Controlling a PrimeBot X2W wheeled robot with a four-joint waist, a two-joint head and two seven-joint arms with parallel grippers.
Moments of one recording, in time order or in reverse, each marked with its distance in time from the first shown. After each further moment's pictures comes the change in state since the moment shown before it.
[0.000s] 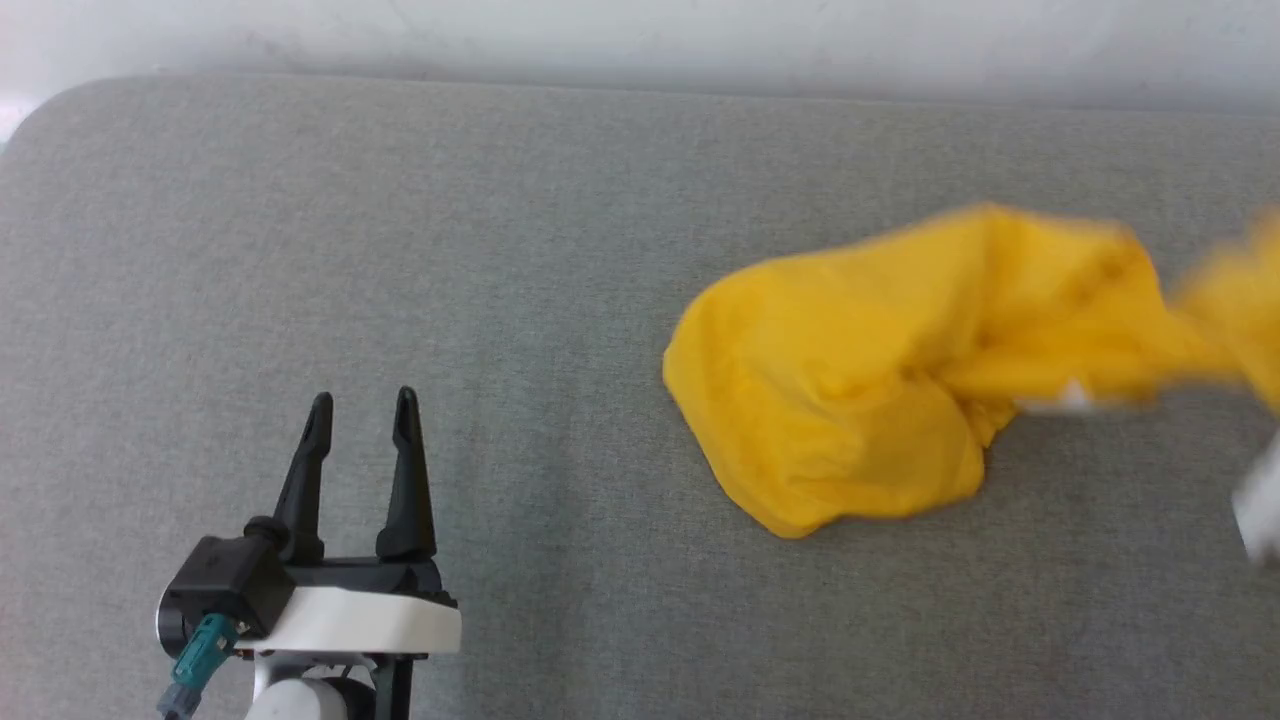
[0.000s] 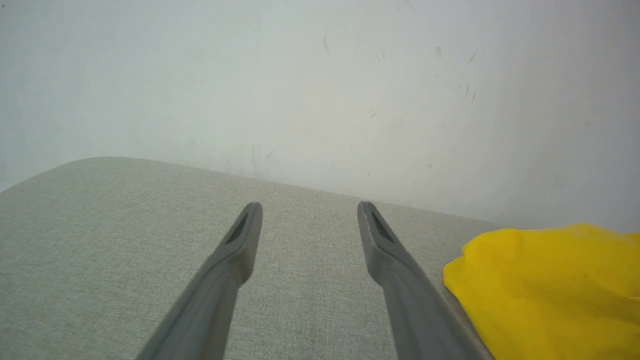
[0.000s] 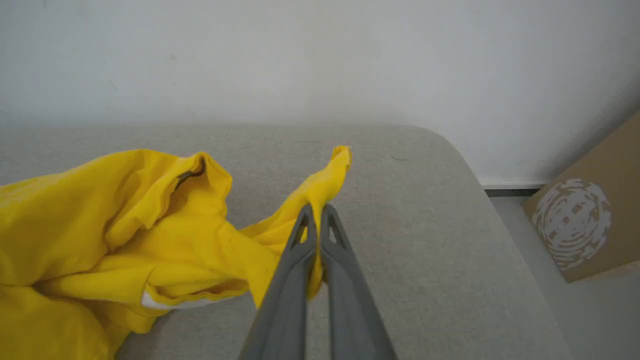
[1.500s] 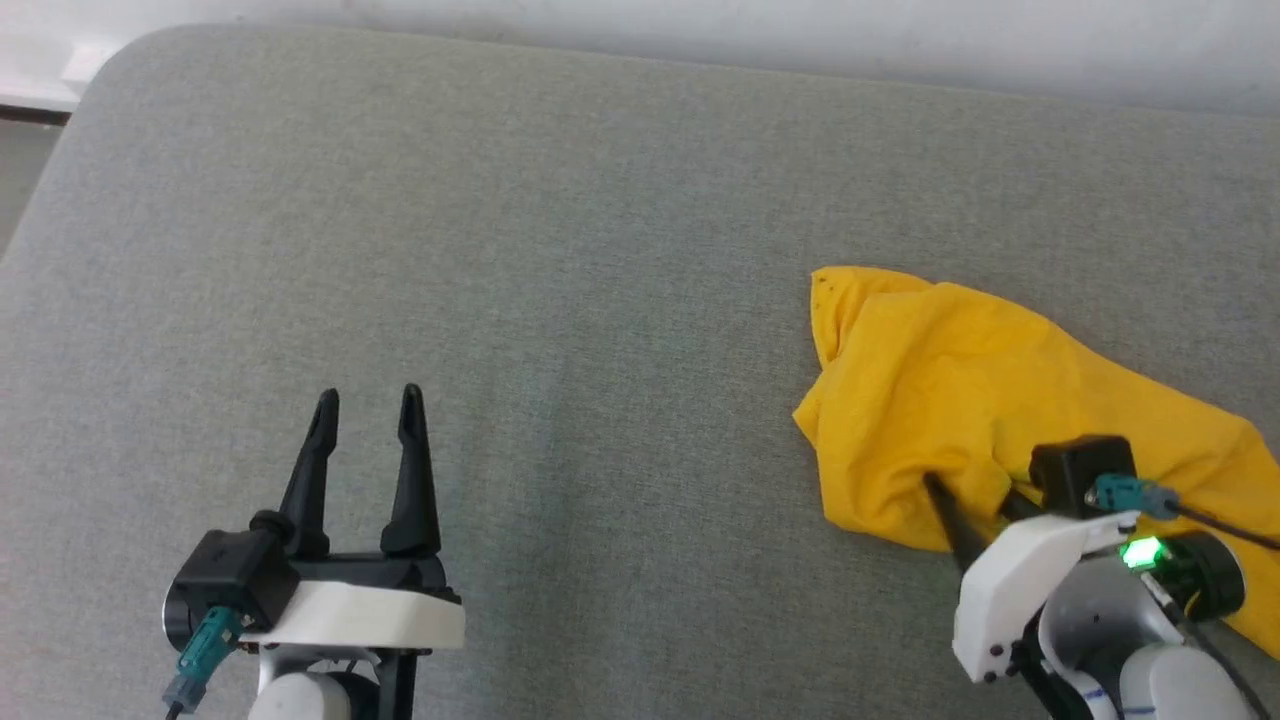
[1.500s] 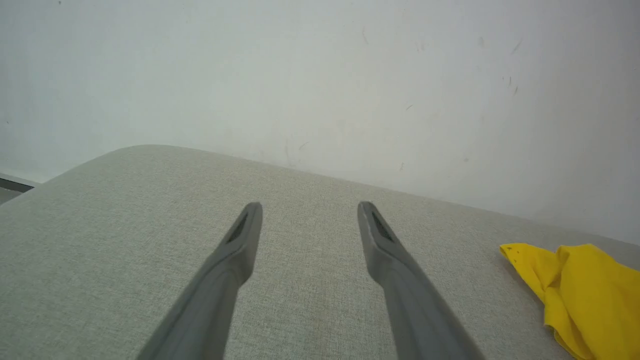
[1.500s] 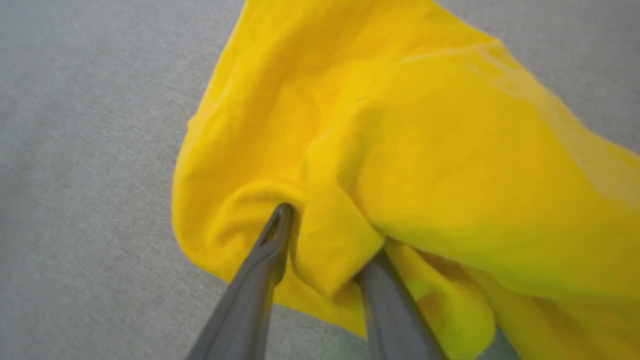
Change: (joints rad) left arm -0.011 0.000 -0.002 0.014 -0.004 -0.009 0.000; right arm 0.203 0.070 0.382 0.099 0.031 0.000 -0.021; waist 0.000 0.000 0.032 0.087
